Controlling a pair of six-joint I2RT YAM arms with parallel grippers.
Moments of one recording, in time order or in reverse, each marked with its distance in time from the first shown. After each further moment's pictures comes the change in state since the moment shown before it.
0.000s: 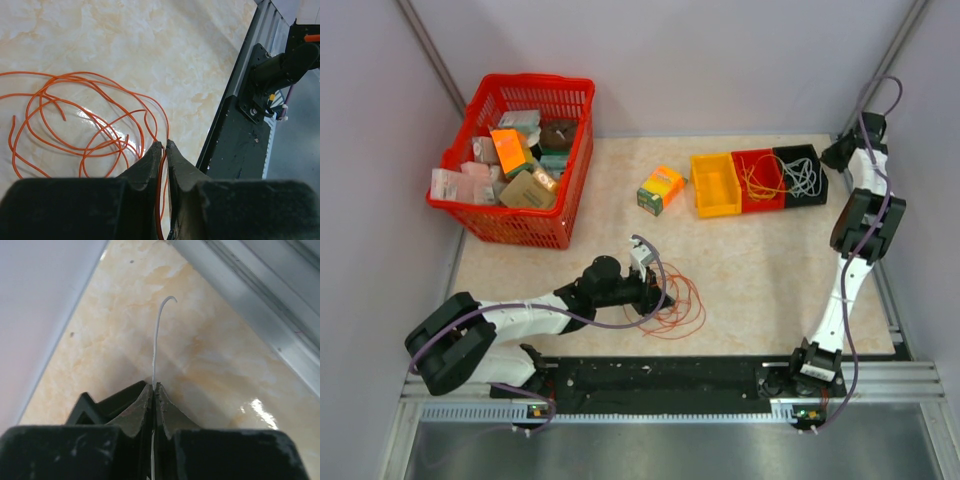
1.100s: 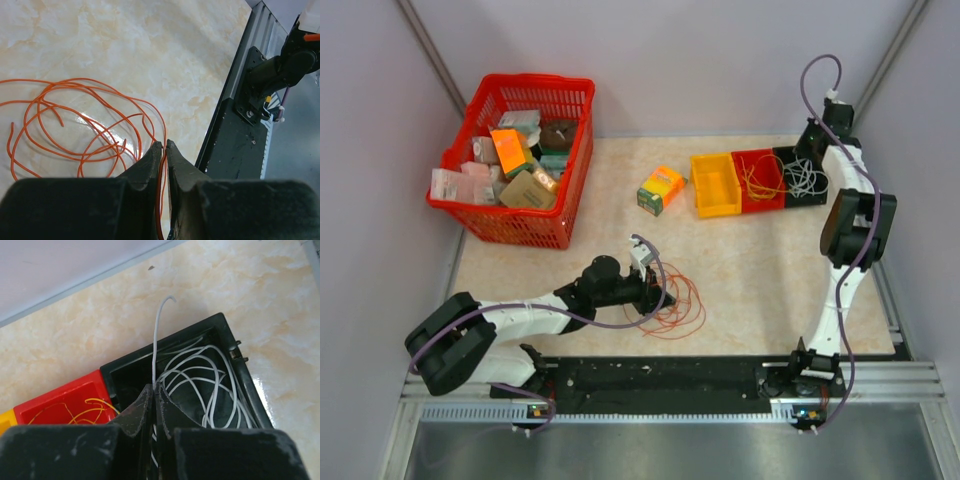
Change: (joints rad) left arm 0.000 0.000 0.000 0.024 0.007 0.000; right arm 0.177 -0.269 -0.307 0.149 0.056 -0.429
